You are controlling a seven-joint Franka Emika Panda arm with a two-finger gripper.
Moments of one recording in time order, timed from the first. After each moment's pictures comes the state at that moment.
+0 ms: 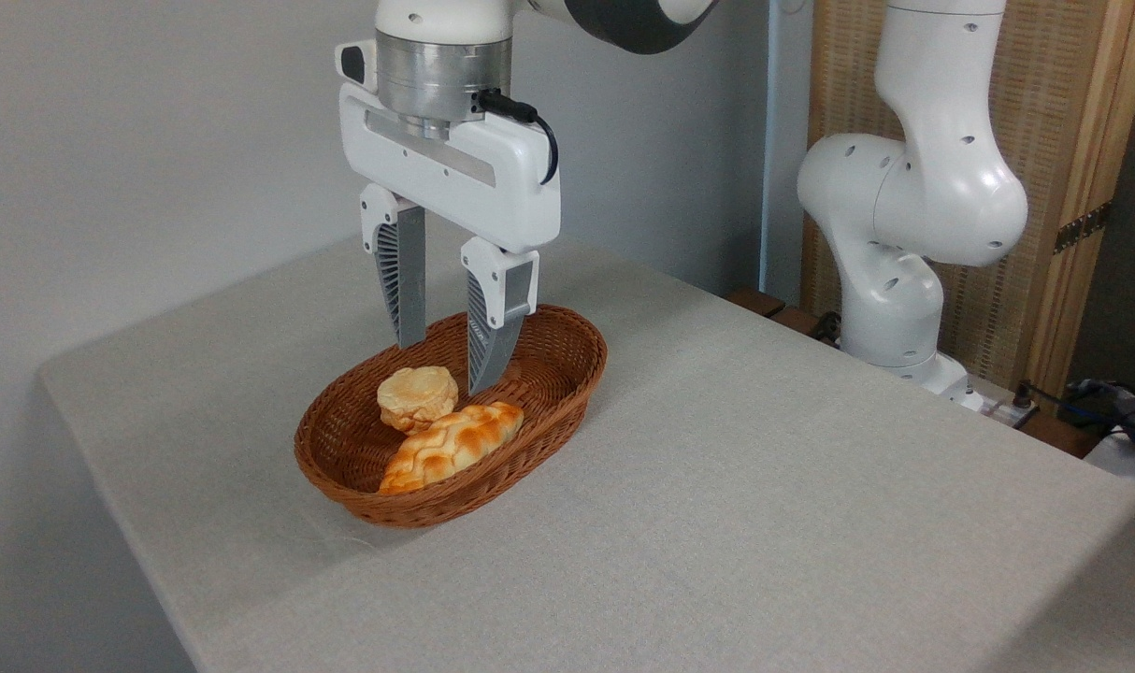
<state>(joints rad) 0.00 -0.17 -0.04 -1.93 -0.11 1.94 0.65</state>
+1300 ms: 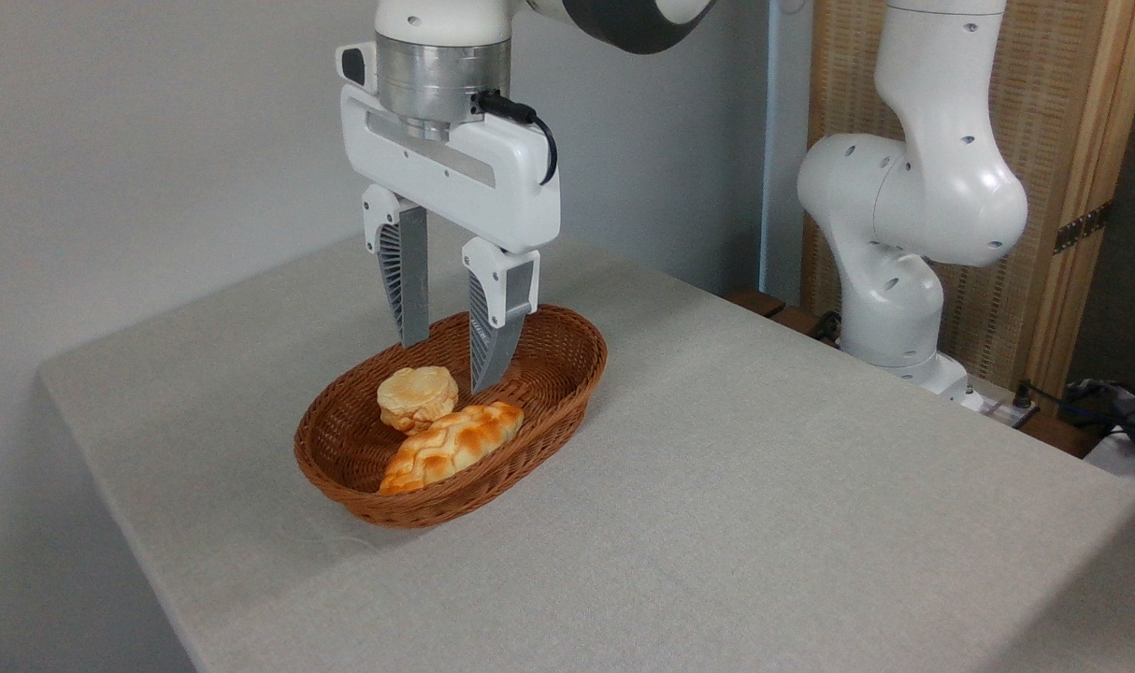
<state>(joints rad) 0.00 -0.17 -0.05 -1.93 -0.11 1.92 0.65</state>
